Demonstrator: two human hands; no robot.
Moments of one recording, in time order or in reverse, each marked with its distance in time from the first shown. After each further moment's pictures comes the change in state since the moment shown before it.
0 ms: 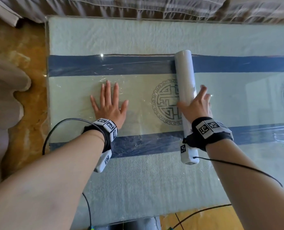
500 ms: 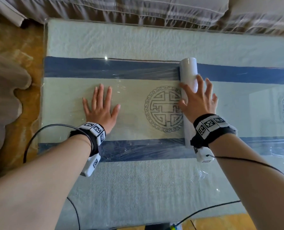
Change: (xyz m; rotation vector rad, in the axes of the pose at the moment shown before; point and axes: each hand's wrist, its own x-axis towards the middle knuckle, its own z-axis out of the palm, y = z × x) left_hand -0.021 -0.046 0.000 0.045 -0.110 0.002; right_hand -0.001 0.007 0.004 -0.521 0.068 -0.408
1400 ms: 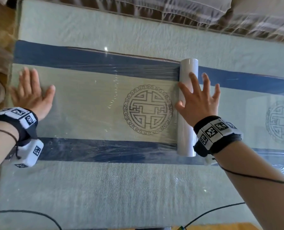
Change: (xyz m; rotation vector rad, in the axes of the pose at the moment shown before) left_hand 0.016 0.033 -0.034 -0.109 0.194 -0.160; right_hand -0.045 0.183 -0.030 -0.173 0.114 -0.028
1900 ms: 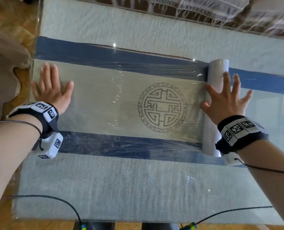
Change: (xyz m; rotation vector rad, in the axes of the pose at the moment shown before) left_hand -0.009 0.104 0.009 0.002 -0.020 0.076; right_hand -0.016 0.113 0.002 -0.066 -0.035 0.231
